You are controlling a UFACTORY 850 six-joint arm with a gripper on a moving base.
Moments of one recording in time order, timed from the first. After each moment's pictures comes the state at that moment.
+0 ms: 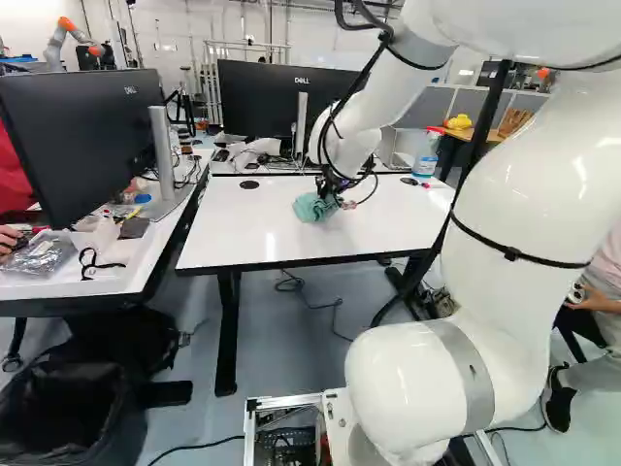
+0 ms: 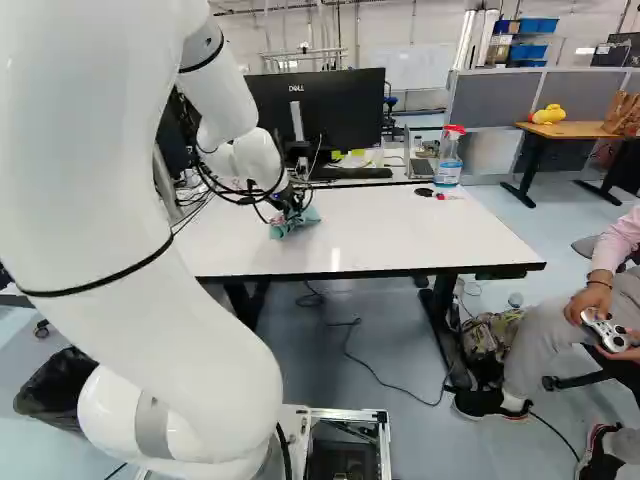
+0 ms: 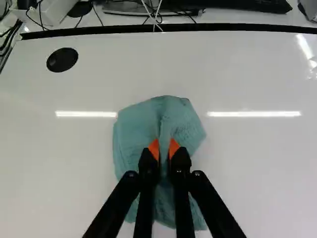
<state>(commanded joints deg) 2.5 -4.2 -43.9 0.0 -0.7 0.0</state>
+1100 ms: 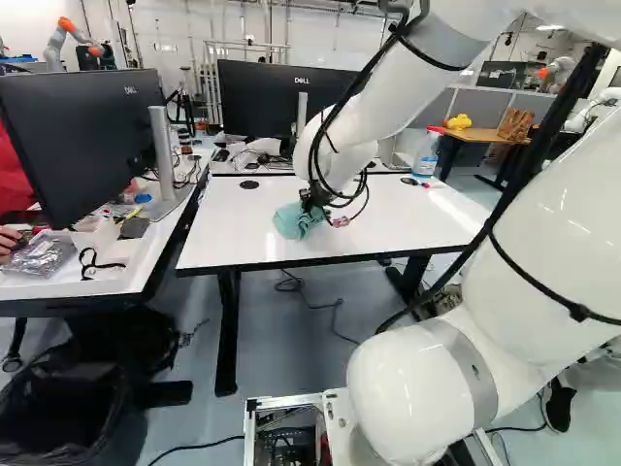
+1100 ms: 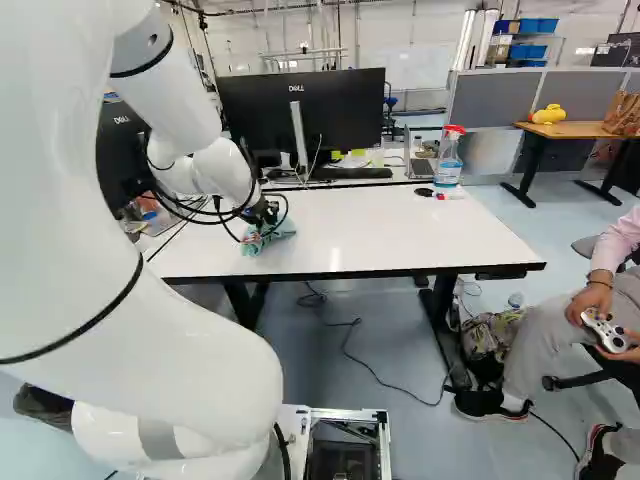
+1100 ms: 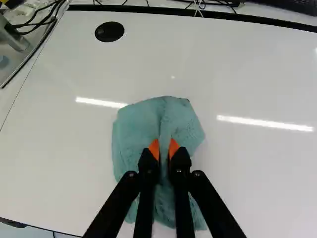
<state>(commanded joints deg) 9.7 6.0 -33.6 0.0 -0.7 0.0</state>
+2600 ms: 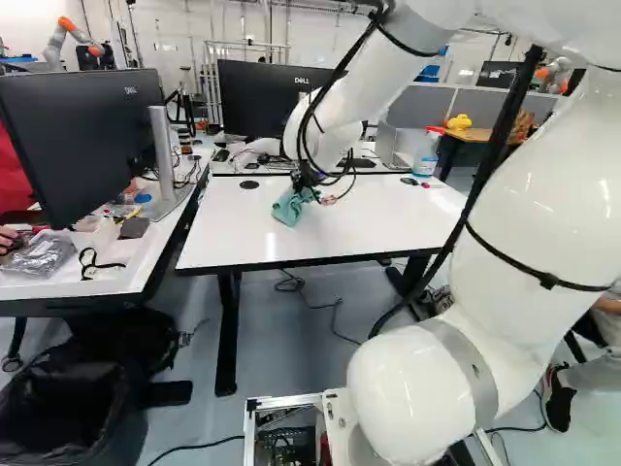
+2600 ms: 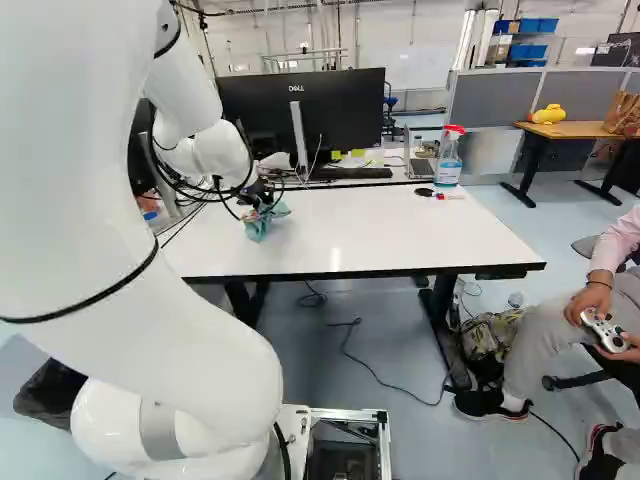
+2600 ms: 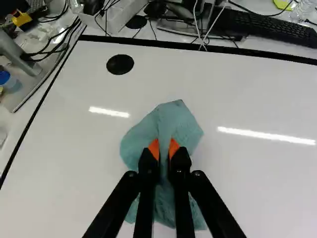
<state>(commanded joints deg) 11.8 -0.7 -43.7 0.0 -0.7 0.0</state>
